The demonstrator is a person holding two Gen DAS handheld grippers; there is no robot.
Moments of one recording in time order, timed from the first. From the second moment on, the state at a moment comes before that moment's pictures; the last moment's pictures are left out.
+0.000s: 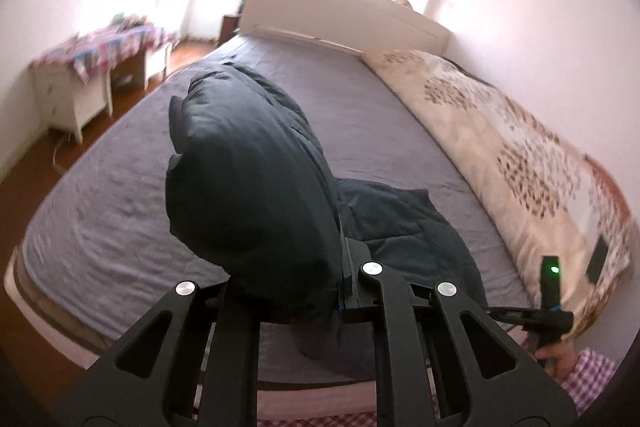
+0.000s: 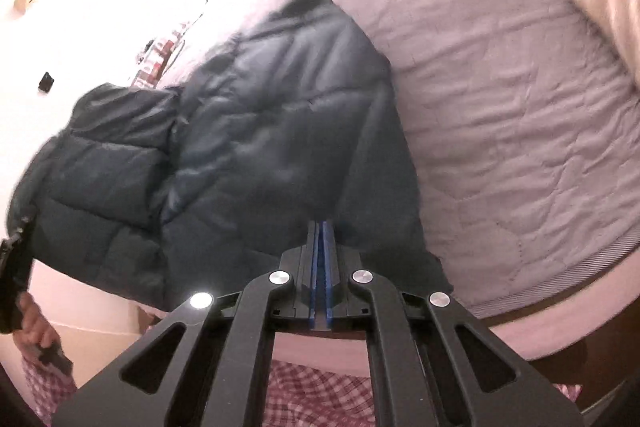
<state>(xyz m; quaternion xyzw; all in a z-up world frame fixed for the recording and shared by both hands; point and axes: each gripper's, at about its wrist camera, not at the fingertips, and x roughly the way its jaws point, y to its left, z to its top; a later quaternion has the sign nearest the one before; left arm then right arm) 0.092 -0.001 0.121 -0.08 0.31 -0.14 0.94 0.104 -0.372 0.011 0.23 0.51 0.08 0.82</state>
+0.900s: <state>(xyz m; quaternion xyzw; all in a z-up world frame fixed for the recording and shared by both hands) 0.031 -0.281 0.008 0.22 0.35 -0.35 0.84 0.082 -0.409 -0.051 0.40 0.50 0.18 0.75</state>
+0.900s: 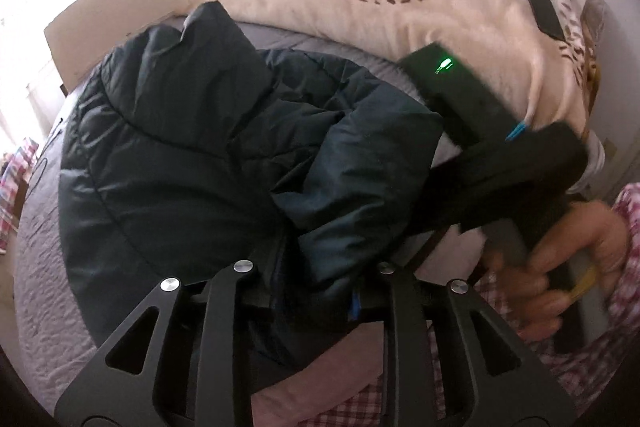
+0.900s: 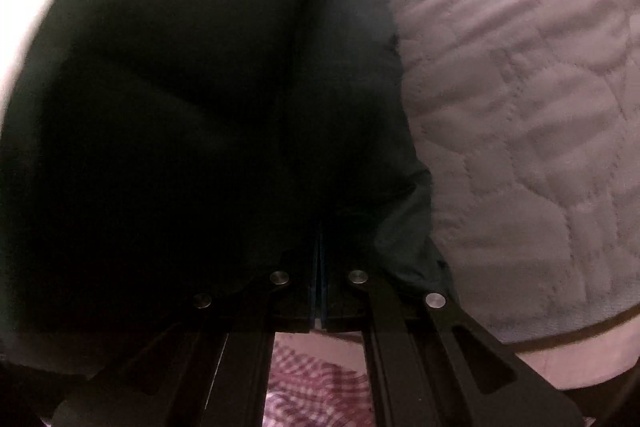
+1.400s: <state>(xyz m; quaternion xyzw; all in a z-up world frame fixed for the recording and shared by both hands) 0.033 -0.279 -0.021 0.20 0.38 -0.36 0.83 0.023 -0.474 0.014 0.37 0.44 0.08 0.81</state>
